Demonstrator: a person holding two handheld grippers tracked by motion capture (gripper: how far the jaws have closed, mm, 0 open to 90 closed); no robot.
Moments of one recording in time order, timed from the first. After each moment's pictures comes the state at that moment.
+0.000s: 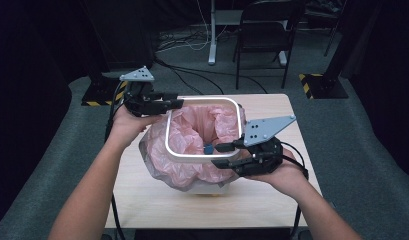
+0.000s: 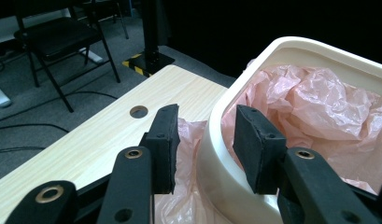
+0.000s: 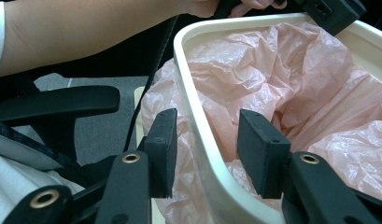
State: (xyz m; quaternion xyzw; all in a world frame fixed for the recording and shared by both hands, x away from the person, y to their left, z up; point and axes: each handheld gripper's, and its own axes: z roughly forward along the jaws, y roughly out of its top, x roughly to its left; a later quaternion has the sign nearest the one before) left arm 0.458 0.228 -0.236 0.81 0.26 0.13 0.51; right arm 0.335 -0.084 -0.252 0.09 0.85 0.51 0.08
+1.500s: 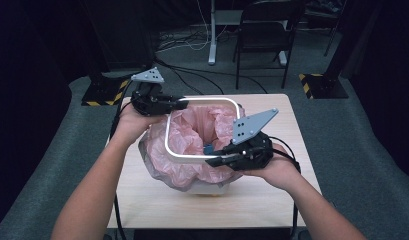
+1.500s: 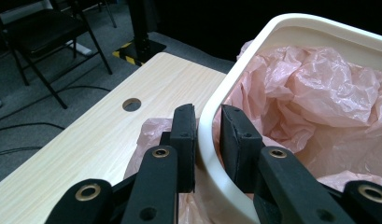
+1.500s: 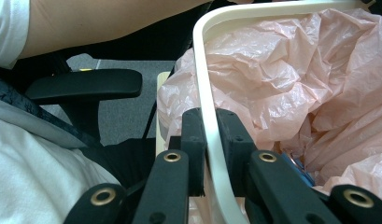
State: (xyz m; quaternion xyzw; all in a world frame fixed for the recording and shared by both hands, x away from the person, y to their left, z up) left arm 0.465 0.214 -0.238 0.84 0.23 0.12 0.48; right arm 0.348 -0.068 -0.253 0.04 0.87 0.48 0.03
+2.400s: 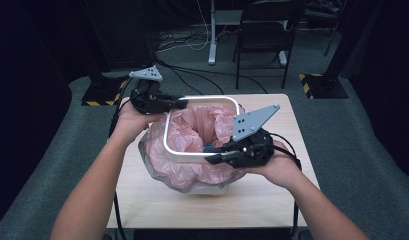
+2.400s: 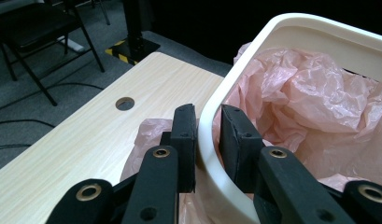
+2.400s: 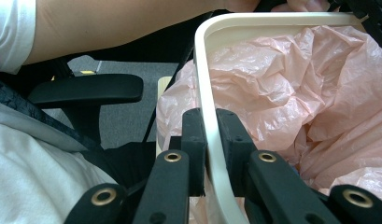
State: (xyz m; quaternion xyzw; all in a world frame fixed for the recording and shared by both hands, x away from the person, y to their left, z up) left arm 0.468 0.217 -0.235 0.83 0.24 0.10 0.49; right arm 0.347 -0.068 -0.242 0.04 0.87 0.49 0.04
